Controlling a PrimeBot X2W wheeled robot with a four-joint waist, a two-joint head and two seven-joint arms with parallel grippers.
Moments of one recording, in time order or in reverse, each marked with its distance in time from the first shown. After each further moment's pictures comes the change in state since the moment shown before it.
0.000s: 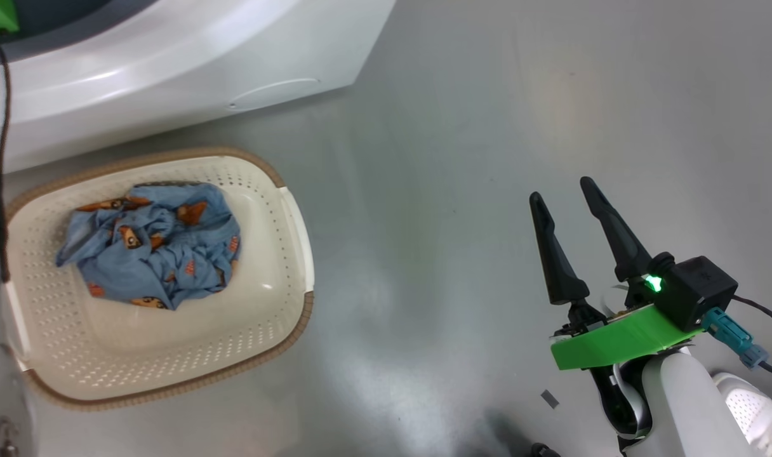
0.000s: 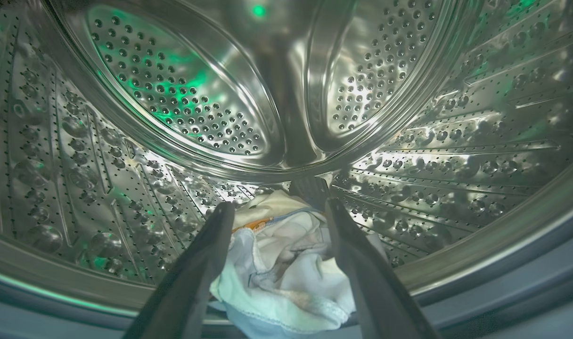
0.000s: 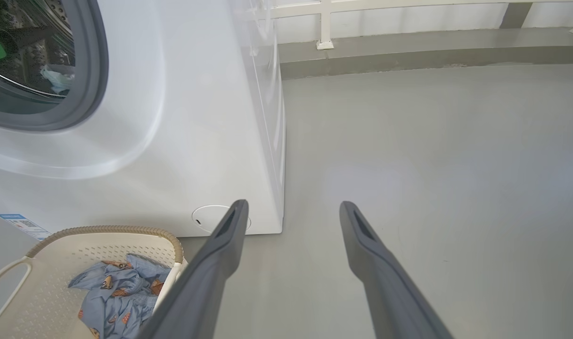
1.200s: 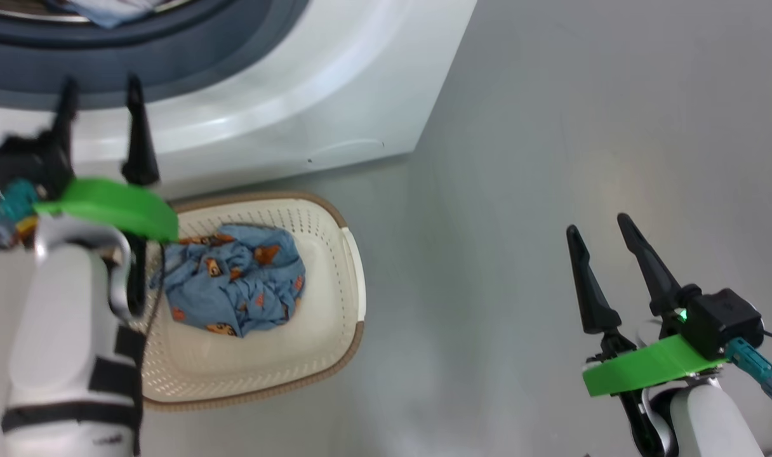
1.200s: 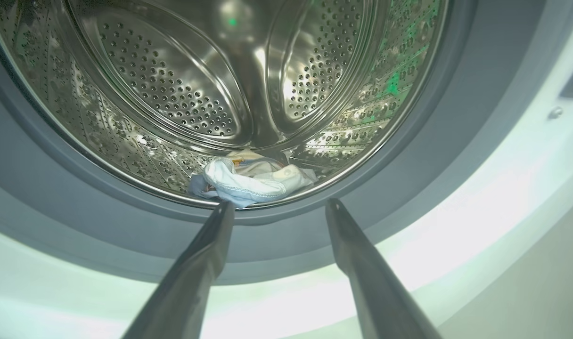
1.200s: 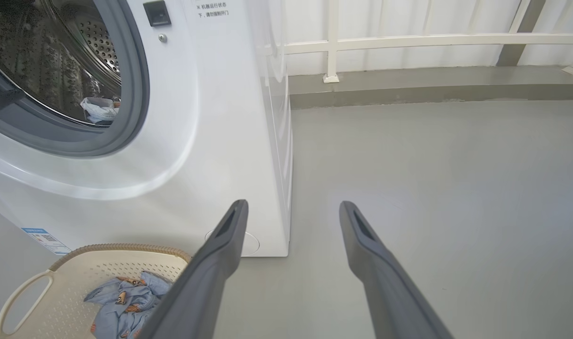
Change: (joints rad) left arm 0.556 -0.119 -0.007 -0.437 -0.061 -0.100 0.000; right arm 0.082 -0.018 -0.076 0.000 -0.041 0.000 0.000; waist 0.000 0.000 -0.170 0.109
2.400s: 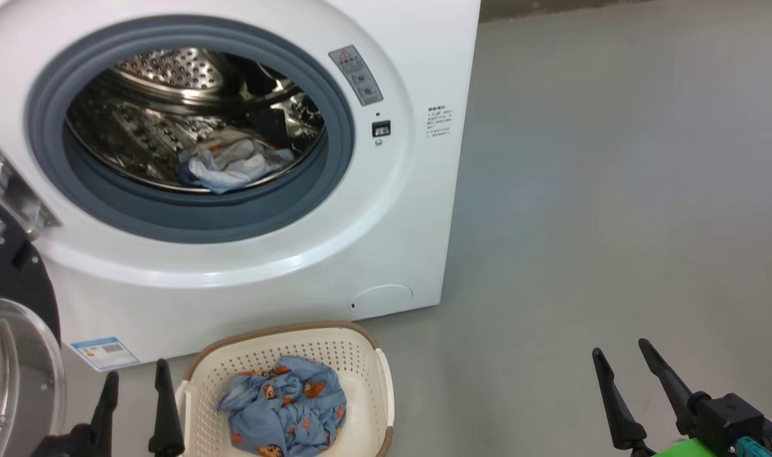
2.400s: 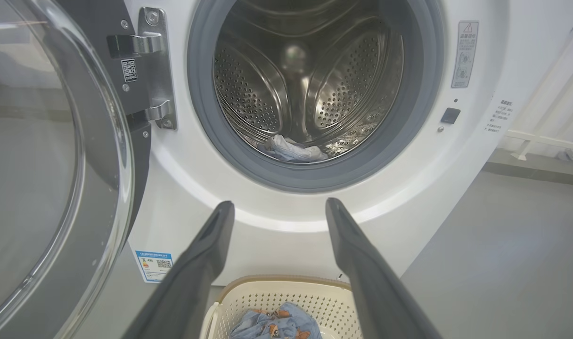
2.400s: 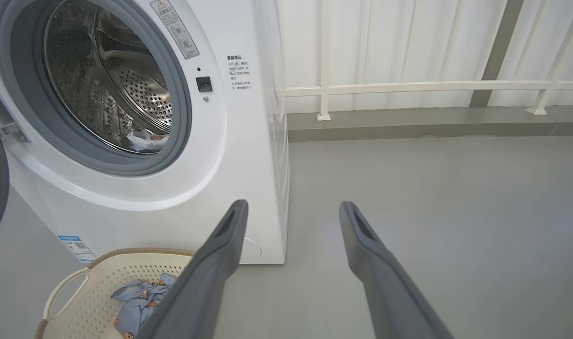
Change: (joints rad) left arm 0.798 -0.050 0.044 -0.405 -0.161 0.016 0.000; right arm 0.275 -0.059 -0.028 0.041 0.008 0.000 0.000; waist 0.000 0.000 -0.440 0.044
